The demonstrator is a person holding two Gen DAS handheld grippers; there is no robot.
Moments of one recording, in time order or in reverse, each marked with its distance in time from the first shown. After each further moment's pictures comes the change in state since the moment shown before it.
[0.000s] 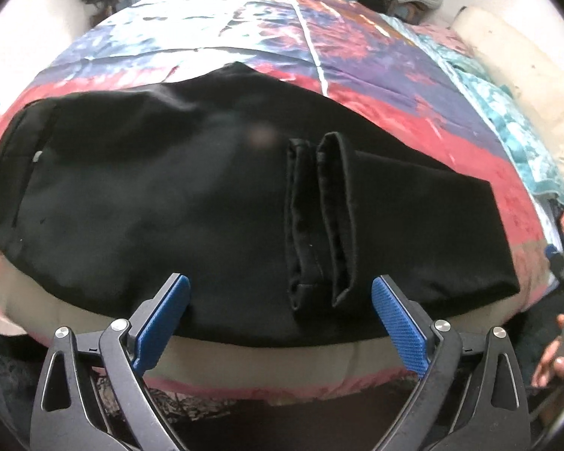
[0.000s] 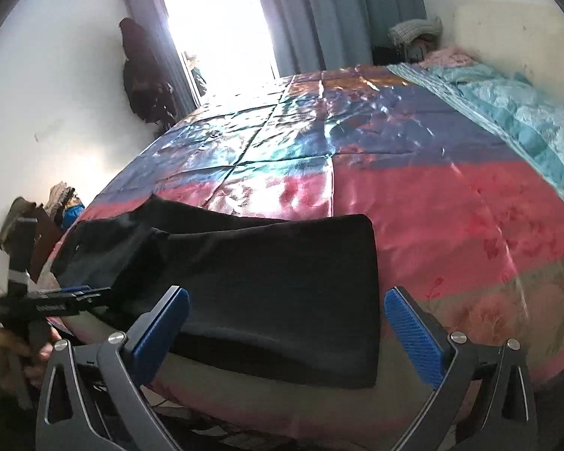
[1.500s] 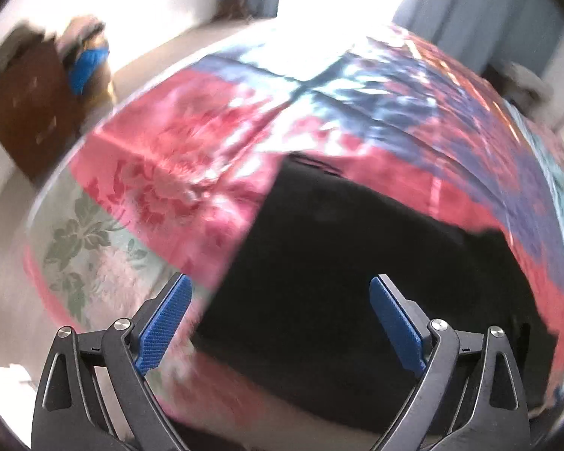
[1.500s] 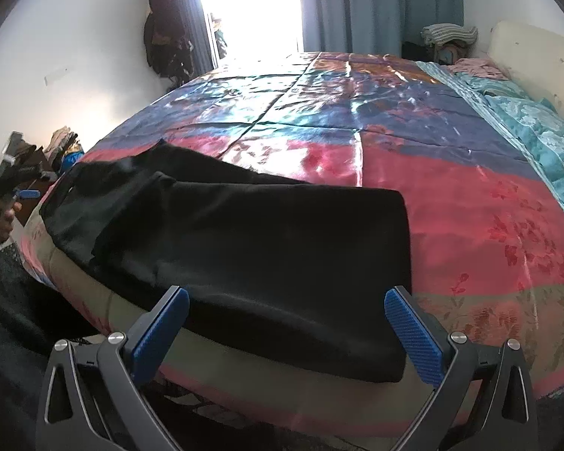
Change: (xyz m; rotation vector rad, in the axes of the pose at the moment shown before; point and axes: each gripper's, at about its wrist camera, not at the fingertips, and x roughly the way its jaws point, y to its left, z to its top) left arm -0.042 0.274 0.078 -0.388 -0.074 0.245; right arm 0.018 0.015 -0.007 -0.165 0.103 -0.016
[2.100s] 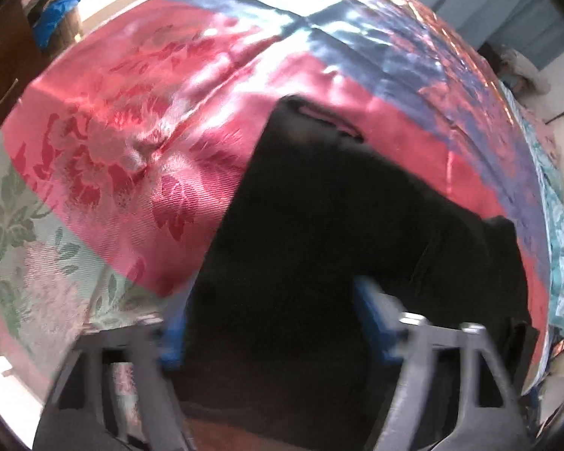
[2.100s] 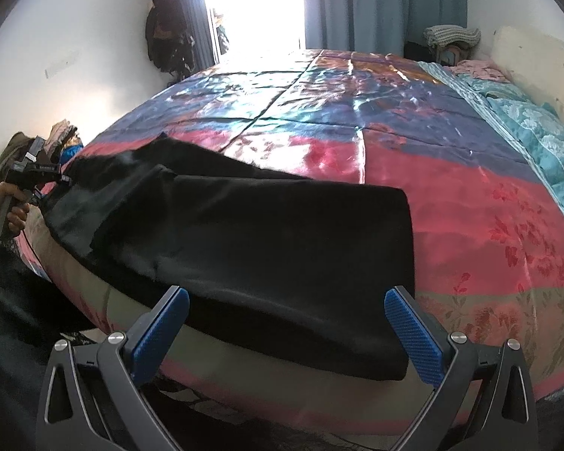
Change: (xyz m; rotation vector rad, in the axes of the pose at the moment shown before) left arm 0.053 -0.003 0.009 0.006 0.192 -0.085; right arm 0.000 0.002 -0.001 -0.007 0.001 -0.010
